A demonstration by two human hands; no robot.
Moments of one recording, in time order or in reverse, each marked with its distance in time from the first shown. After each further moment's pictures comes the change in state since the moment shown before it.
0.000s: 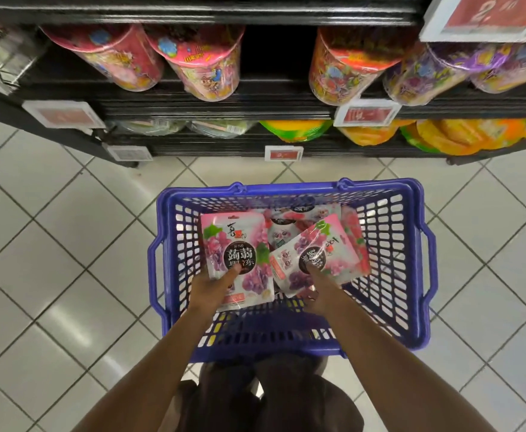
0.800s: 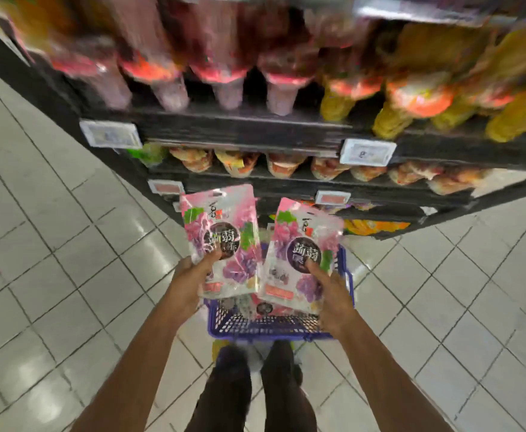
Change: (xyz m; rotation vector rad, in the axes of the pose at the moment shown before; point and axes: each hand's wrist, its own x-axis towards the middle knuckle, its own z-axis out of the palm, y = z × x) left_hand -0.325 0.193 -0.203 -0.443 -0.211 0.290; right_hand -0.429 -0.004 -0.066 0.085 -0.444 -0.737
